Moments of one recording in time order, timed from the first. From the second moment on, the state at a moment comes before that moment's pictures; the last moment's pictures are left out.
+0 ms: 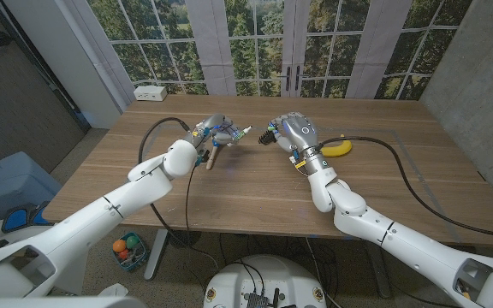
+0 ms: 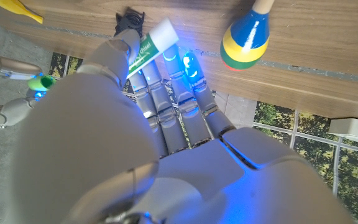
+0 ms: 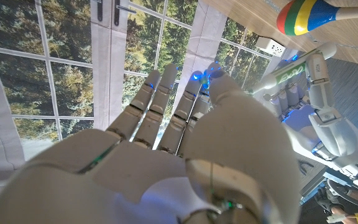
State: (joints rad) left arm 0.79 0.77 0.60 -1.85 0.17 0.25 0.15; left_hand 1.18 -0.06 0.43 -0.23 0.55 1.00 0.02 0.44 0.40 1.09 -0.05 0.31 0.68 1.03 -0.04 0.43 0.76 0.49 -0.04 1.25 0.18; right arm -0.80 -0.60 -0.83 -1.67 -0.88 -0.28 -0.66; right_hand 1.16 0.13 0.36 -0.16 0.19 0.94 -0.11 0.41 0.22 0.85 -0.17 0.56 0.60 0.59 -0.06 0.63 0.67 0.50 -0.05 0.49 0.21
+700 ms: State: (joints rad) left arm 0.76 0.77 0.63 -1.87 0.20 0.28 0.08; left_hand 1.17 -0.07 0.44 -0.24 0.55 1.01 0.00 0.44 0.40 1.11 -0.06 0.30 0.69 1.03 -0.04 0.42 0.77 0.49 -0.04 1.26 0.18; right arm -0.79 -0.60 -0.84 -1.68 -0.92 -0.25 -0.67; right_hand 1.16 0.12 0.36 -0.16 0.18 0.94 -0.11 0.42 0.22 0.85 -0.17 0.56 0.62 0.60 -0.06 0.62 0.68 0.49 -0.05 0.50 0.21
